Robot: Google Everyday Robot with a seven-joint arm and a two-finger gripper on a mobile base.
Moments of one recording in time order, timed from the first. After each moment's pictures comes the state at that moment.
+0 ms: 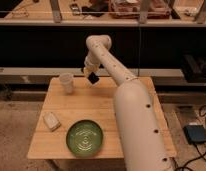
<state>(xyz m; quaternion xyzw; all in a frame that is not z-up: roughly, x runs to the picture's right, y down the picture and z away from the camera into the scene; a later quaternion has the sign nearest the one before) -0.077 -0.119 0.902 0.03 -0.31 -0.84 0.44</state>
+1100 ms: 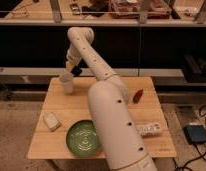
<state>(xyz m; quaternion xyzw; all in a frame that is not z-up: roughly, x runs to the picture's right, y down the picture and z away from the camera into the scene) -0.185 -0.143 0.904 0.10 -0.28 -0.90 0.33</state>
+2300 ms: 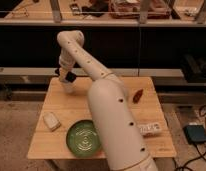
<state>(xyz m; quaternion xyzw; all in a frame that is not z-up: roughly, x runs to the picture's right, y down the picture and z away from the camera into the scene) -0.217 -0.100 0.878 0.08 -0.33 -0.90 0.28</state>
